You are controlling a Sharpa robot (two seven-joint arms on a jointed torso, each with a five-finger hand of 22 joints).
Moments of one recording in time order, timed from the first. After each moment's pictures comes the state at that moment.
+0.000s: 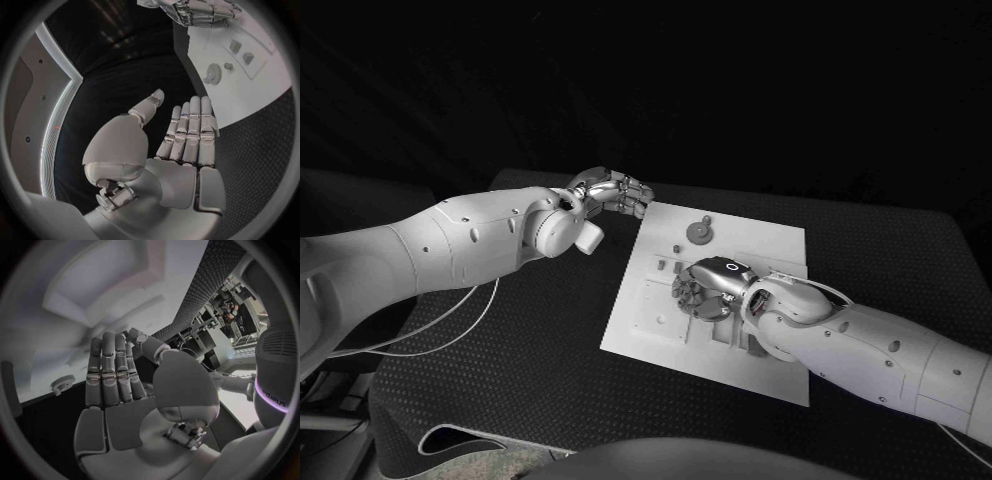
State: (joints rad) left arm 1.23 -0.70 -0.10 1.12 -0.21 -0.10 0.21; left_hand 1.09 -0.06 0.47 -0.29 0.05 0.79 0.19 0.38 0.43 1.01 0.17 0.12 0.19 0.90 0.11 0.52 0.54 0.05 0.95 0.01 0.09 1.06; right arm 1.01 -0.48 -0.09 1.22 -1.61 -0.31 0.13; right_hand 1.19 -0.15 0.63 -0.29 0.11 0.92 0.16 0.30 0.46 1.14 0.11 0.09 0.22 1.15 0.03 0.49 0.88 0.26 0.91 0.17 0.29 1.31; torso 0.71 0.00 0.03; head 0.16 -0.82
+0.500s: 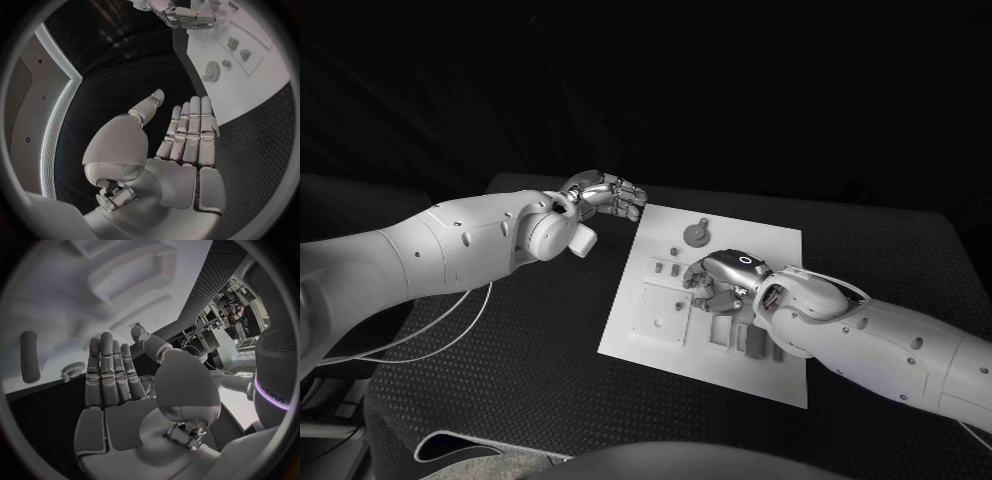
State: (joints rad) left arm 1.23 -0.71 -0.10 1.12 -0.21 -0.09 0.21; left_hand 1.09 -0.06 0.47 -0.29 0.05 0.79 0.19 0.38 0.43 1.01 0.17 0.12 0.19 0.90 0.11 0.52 0.55 0.04 0.95 0.01 0.08 1.06; right arm 1.05 -0.55 -0.08 1.27 -1.62 -0.33 0.10; right_hand 1.18 -0.18 0.63 -0.29 0.11 0.92 0.16 0.29 0.45 1.09 0.15 0.09 0.19 1.14 0.04 0.49 0.89 0.26 0.90 0.17 0.31 1.31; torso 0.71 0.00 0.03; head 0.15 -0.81
